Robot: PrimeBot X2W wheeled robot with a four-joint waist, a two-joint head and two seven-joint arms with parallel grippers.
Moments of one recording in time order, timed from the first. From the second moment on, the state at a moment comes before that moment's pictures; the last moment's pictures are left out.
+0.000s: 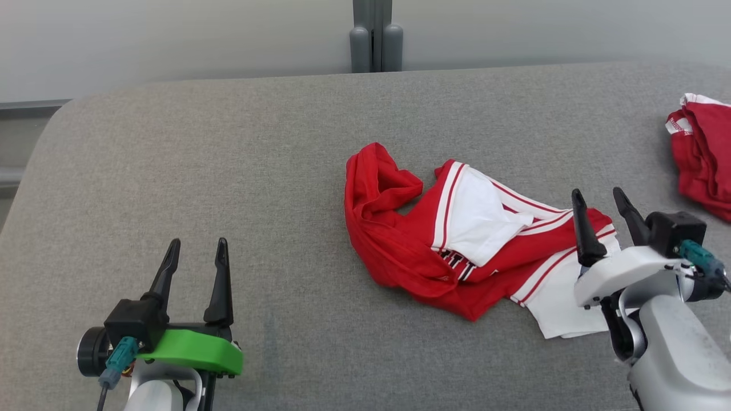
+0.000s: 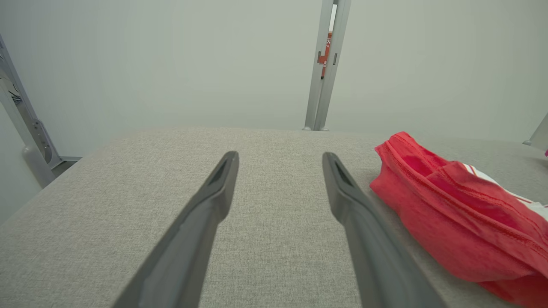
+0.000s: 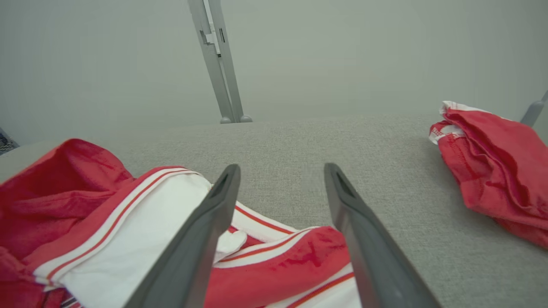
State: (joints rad) left arm -0.12 0.05 -0.05 0.25 -0.19 -0.13 -0.26; right arm -0.39 -0.21 0.08 0.60 0.32 0.13 -0.26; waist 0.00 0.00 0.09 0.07
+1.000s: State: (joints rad) left arm -0.18 0.06 -0.44 0.26 -0.17 -0.13 -0.26; right arm -0.11 -0.10 0.00 0.18 0.25 0.13 -0.26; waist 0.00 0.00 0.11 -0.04
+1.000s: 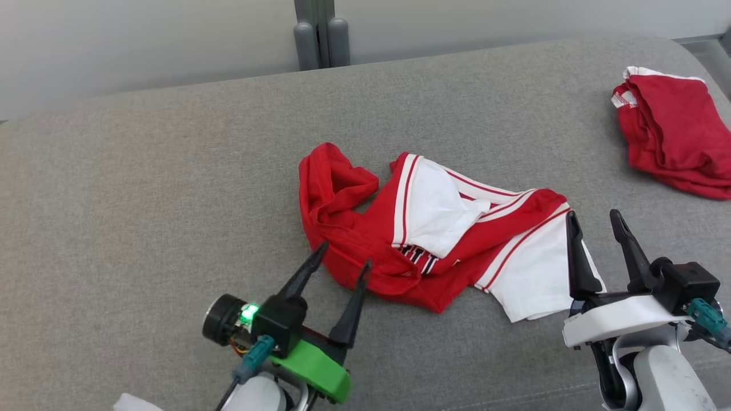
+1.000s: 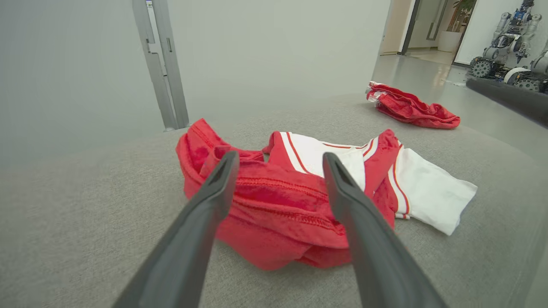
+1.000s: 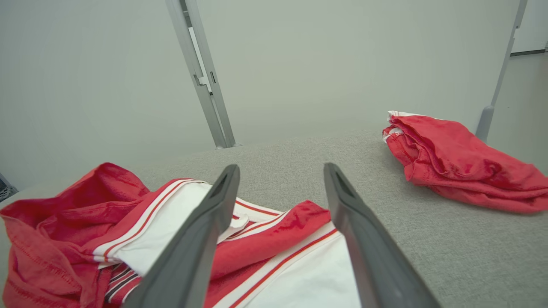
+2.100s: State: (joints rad) left arm -0.40 0.06 -0.67 0.68 -0.26 -0.11 -0.26; right arm -0.15 -0.06 0.01 0.18 0.25 0.13 -0.26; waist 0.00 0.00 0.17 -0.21
